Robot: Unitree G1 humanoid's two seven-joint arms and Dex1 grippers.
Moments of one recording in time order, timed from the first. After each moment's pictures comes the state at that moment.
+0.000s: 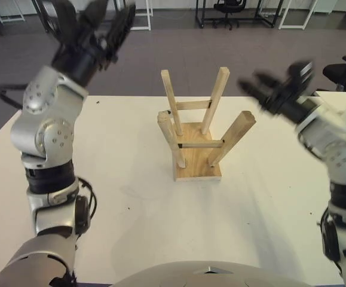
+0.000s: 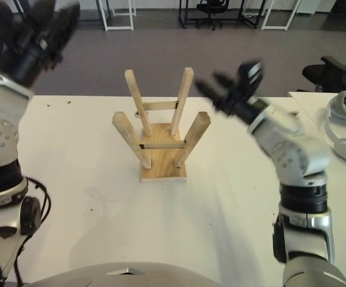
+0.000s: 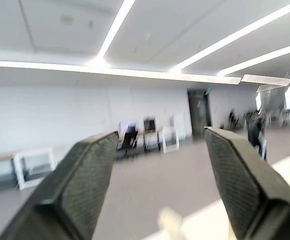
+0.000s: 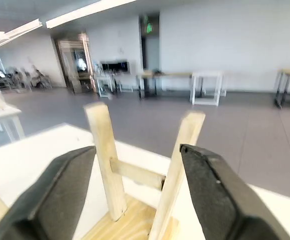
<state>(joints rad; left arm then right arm) -0.53 0.53 0.22 -0.31 -0.61 0.51 -0.37 -0.44 -0.63 -0.07 -0.21 0.77 0.57 0.46</state>
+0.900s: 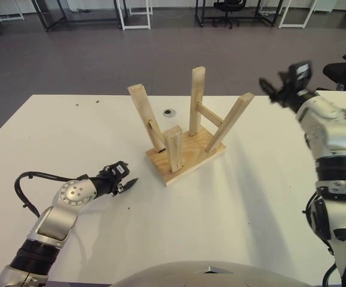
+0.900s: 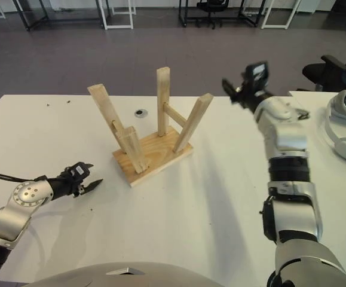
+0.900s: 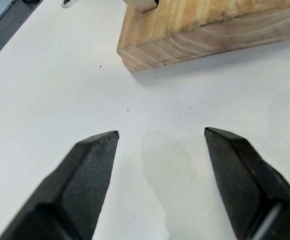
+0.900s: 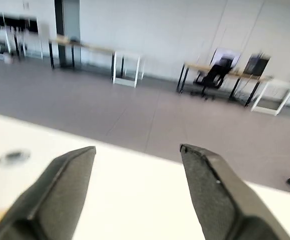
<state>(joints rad) 0.03 0.69 -0.14 -0.16 0.00 0.31 -0.64 -0.69 -0.51 -0.01 0.54 0.26 0.27 0.41</state>
